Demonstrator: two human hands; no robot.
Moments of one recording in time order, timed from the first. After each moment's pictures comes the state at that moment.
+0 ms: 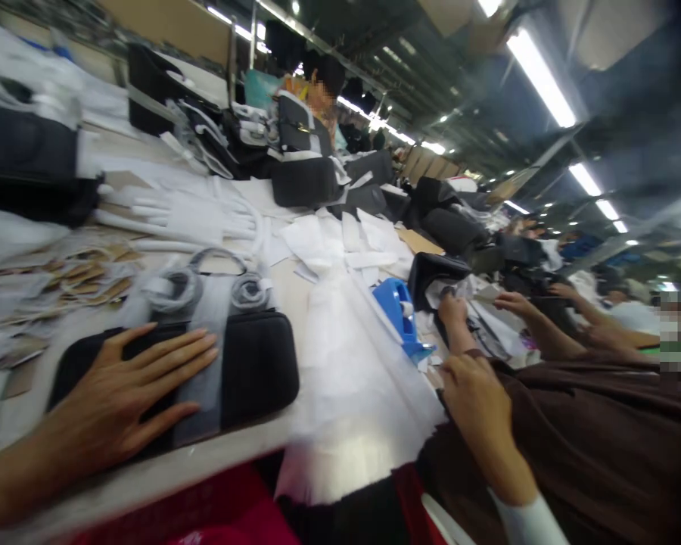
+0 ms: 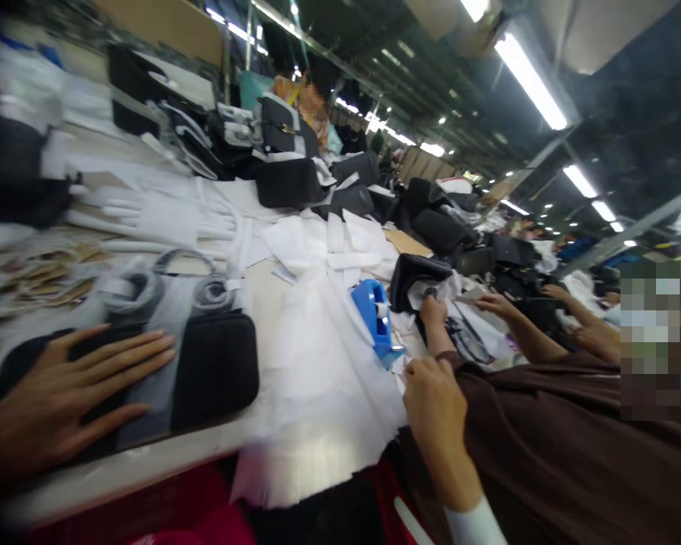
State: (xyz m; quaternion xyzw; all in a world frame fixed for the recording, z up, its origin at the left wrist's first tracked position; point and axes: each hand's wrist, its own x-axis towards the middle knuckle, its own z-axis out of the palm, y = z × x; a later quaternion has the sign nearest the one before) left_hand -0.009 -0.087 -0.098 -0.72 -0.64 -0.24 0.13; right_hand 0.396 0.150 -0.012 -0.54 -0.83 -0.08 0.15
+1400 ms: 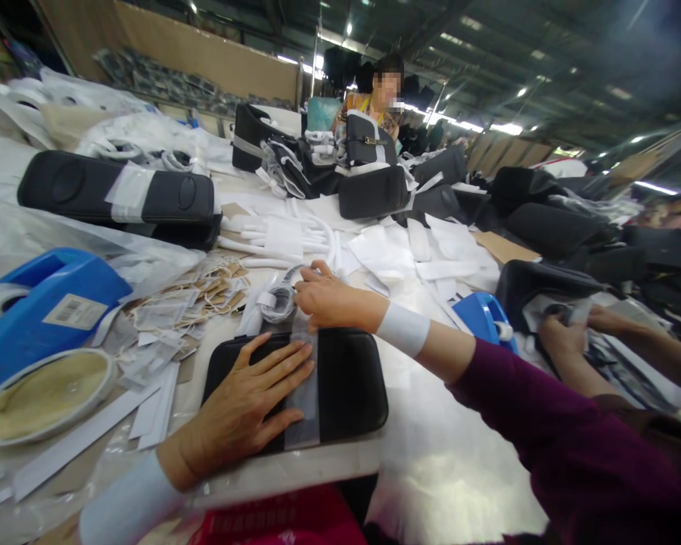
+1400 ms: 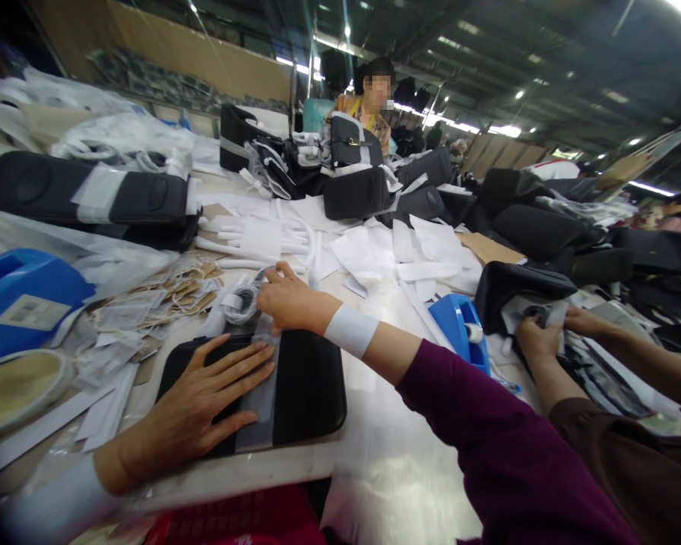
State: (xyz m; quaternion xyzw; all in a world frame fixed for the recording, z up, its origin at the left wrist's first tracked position) left_hand -0.016 -0.094 -0.081 -0.76 -0.63 -0.15 0.11; right_hand 0.027 0.131 -0.004 0.15 -0.98 -0.11 -0.03
